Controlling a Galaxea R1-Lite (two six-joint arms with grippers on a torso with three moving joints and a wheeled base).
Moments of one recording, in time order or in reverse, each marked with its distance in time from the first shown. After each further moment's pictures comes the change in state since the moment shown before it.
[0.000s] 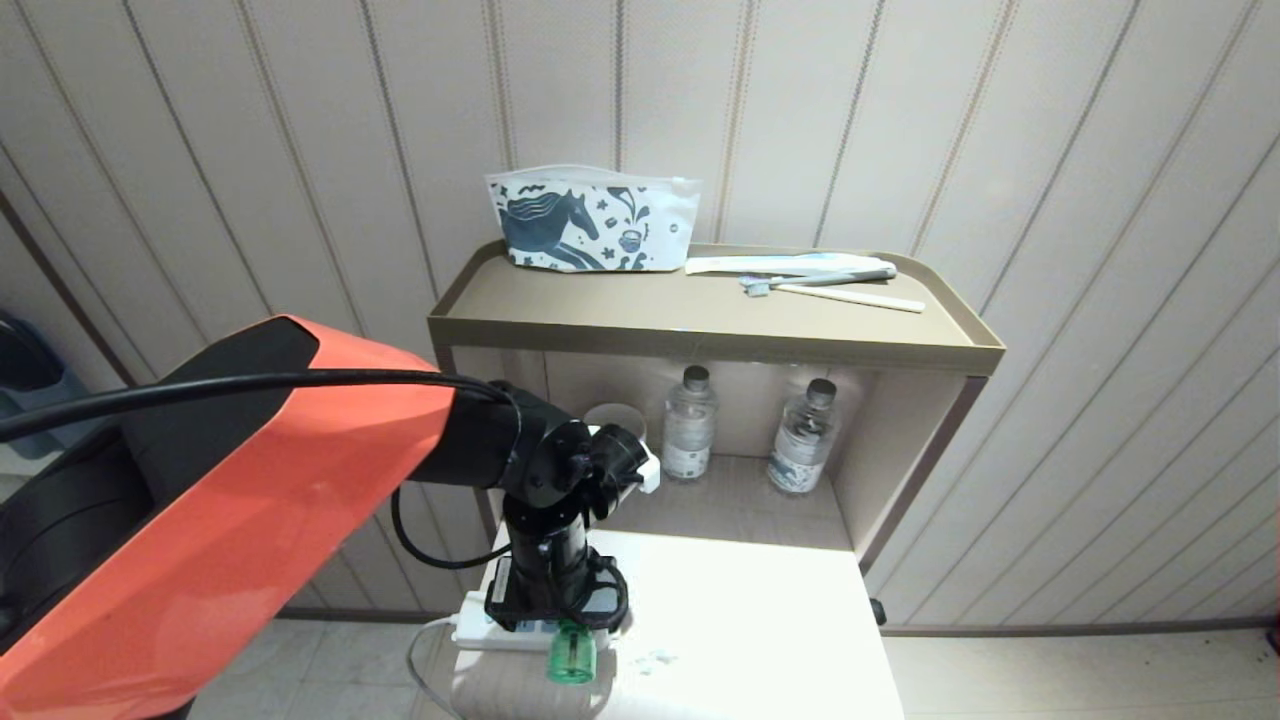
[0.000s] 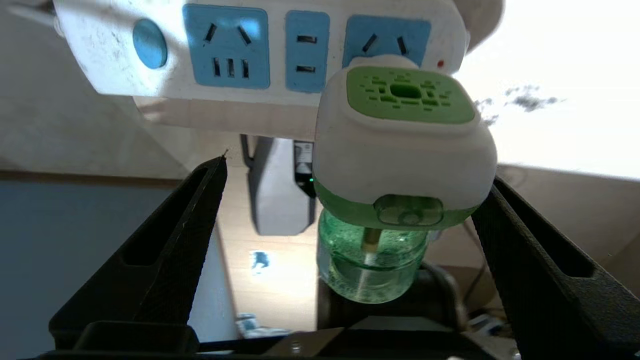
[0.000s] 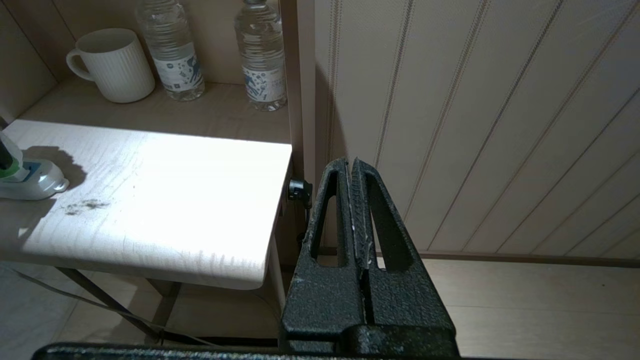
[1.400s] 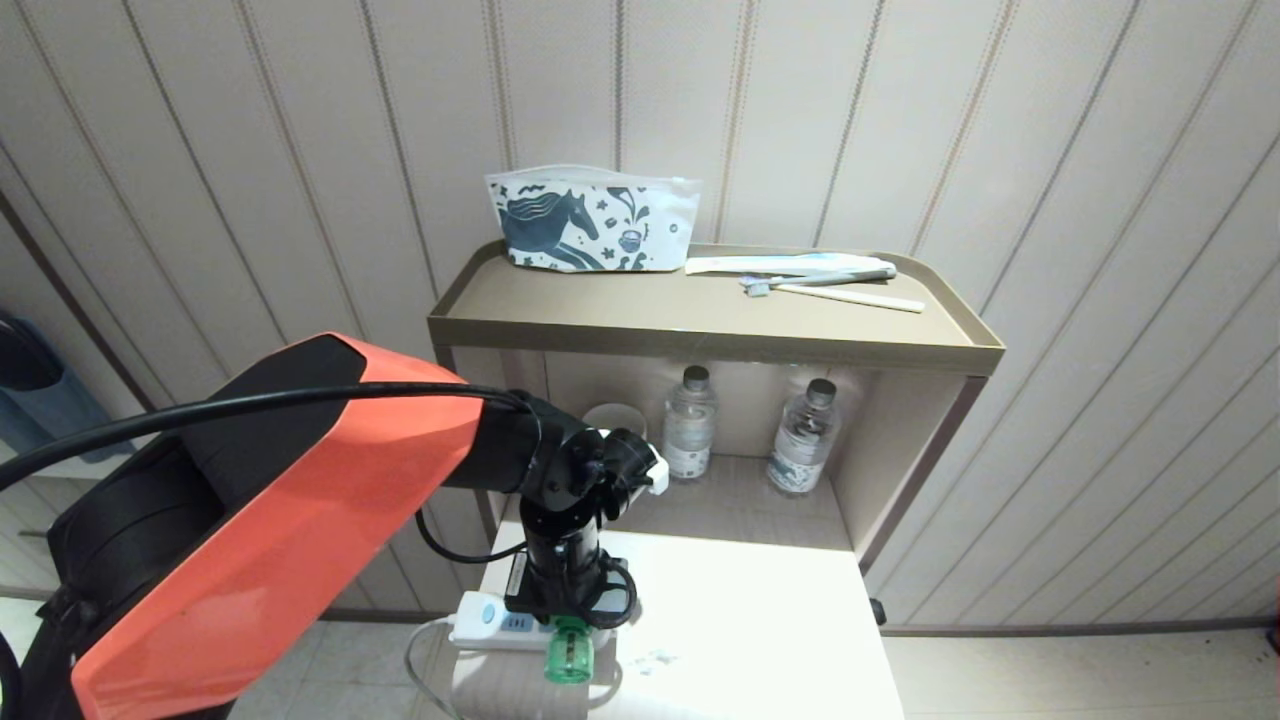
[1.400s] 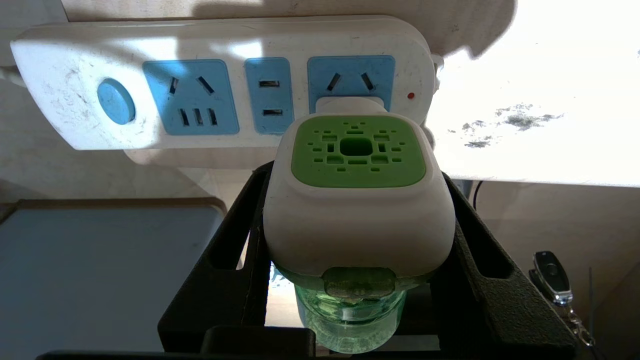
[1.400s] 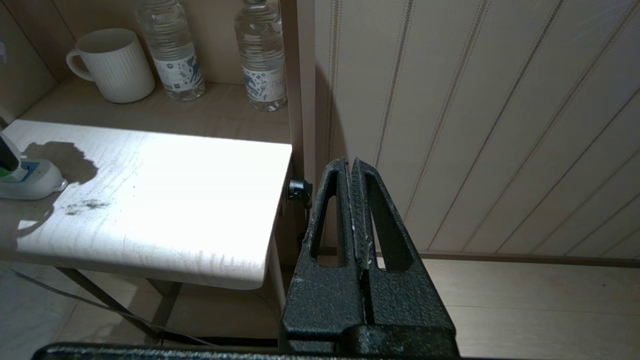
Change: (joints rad) left arm 0.001 0.061 -0.054 -0.020 0.008 0.069; right arm 0.000 0.000 0.000 0.000 0.000 0.000
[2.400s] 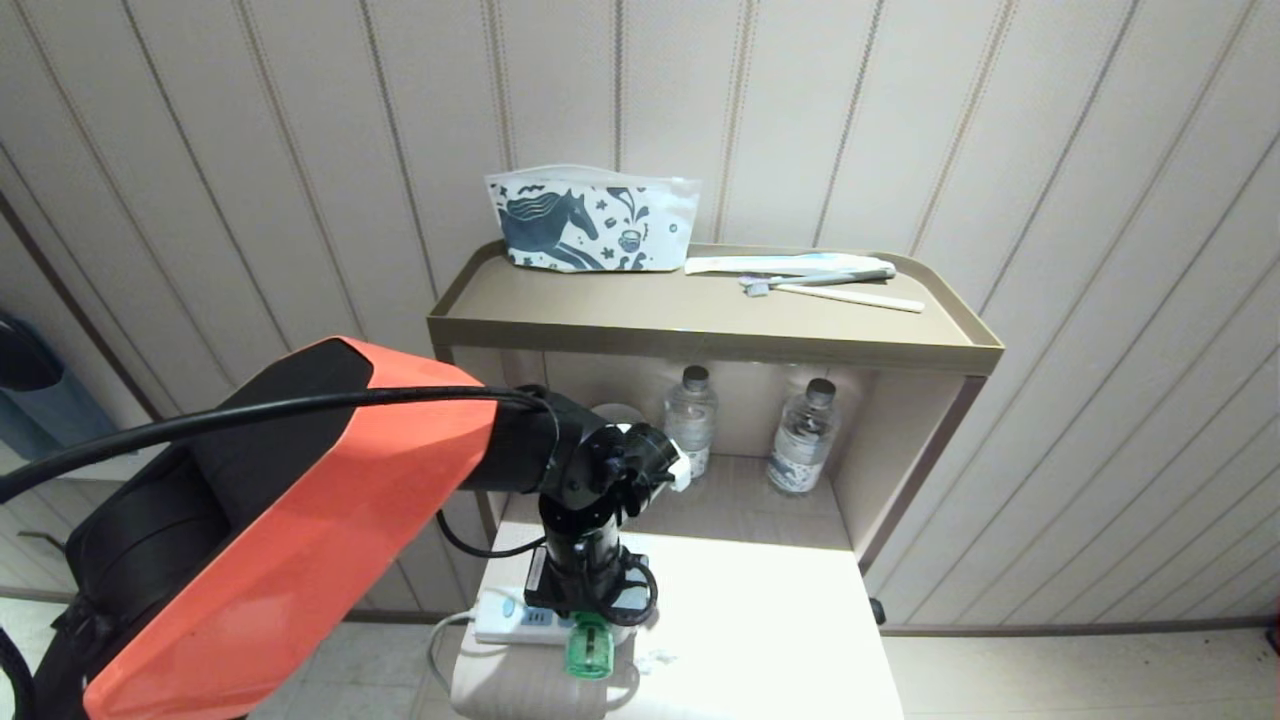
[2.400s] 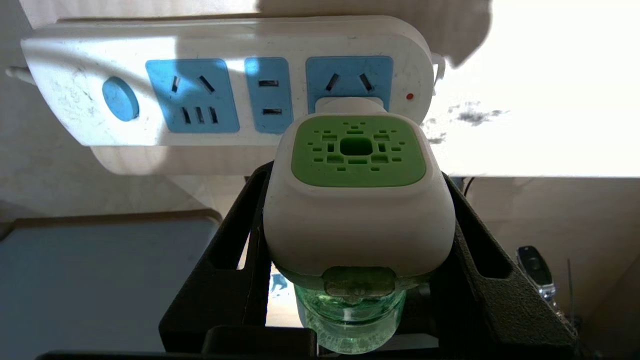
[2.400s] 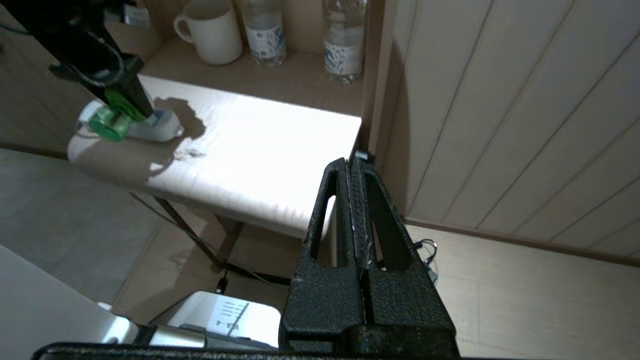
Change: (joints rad) left arm -0.036 0.008 -0.066 0.026 0.000 0.000; right arm 0.000 0.054 -0.425 0.450 0.192 -0.003
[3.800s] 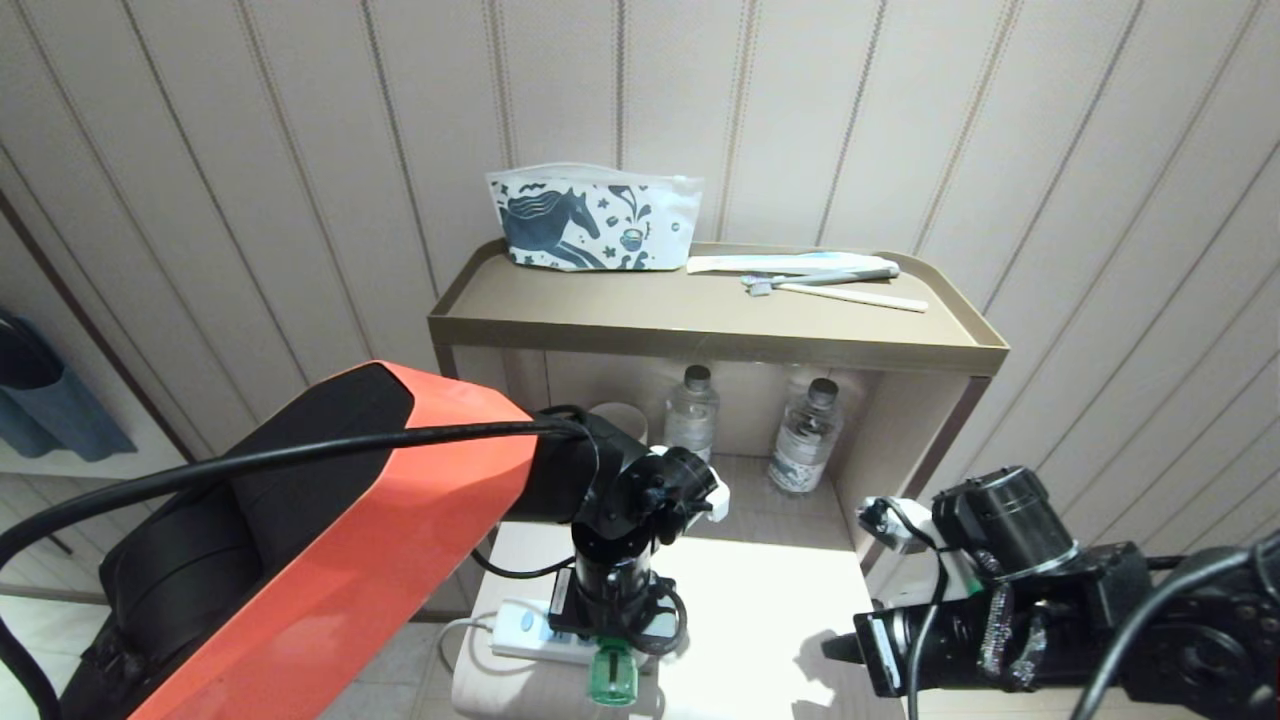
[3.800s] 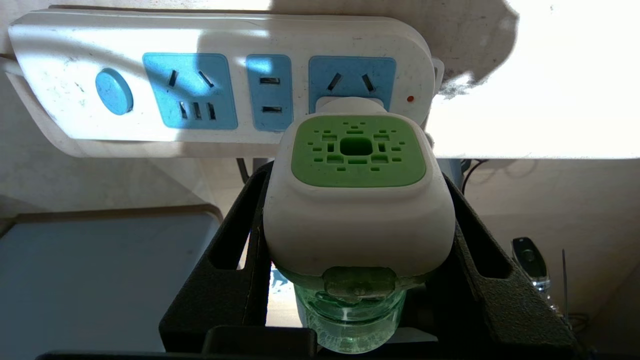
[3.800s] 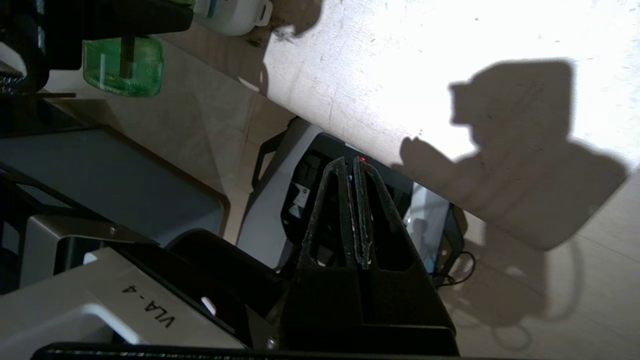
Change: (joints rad) left arm -0.074 0.025 -0.020 0.010 0.011 -0.060; right arm 0.425 1.664 -0.132 -0.739 0.106 0.256
